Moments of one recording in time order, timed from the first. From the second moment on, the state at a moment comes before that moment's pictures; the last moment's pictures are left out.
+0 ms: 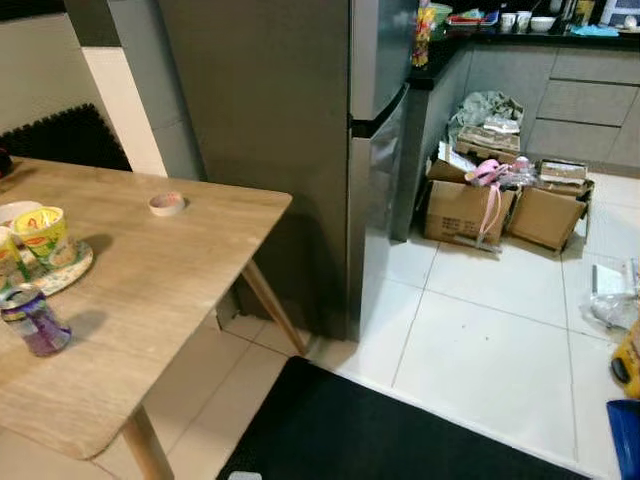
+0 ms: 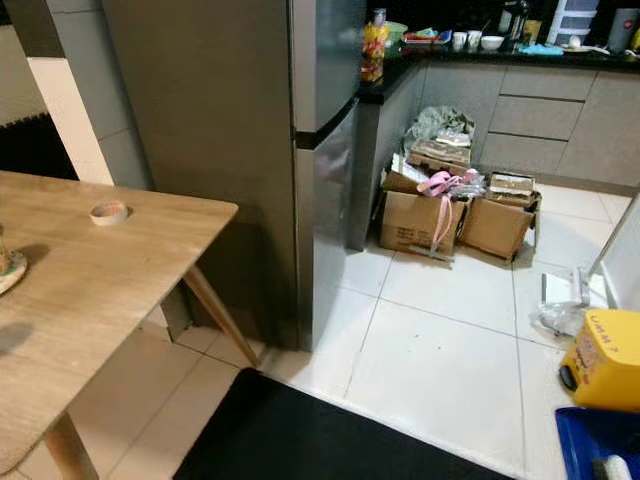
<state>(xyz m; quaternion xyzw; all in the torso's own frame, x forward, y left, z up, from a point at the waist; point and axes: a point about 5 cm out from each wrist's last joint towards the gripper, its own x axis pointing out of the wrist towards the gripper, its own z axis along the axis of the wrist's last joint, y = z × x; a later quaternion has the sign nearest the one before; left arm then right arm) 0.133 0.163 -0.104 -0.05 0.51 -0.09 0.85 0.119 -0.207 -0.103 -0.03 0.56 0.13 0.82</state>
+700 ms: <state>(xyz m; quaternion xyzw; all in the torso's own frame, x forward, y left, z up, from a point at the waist) 0.135 0.162 -0.104 -0.06 0.51 -0.08 0.85 0.121 -0.214 -0.102 -0.03 0.56 0.13 0.82</state>
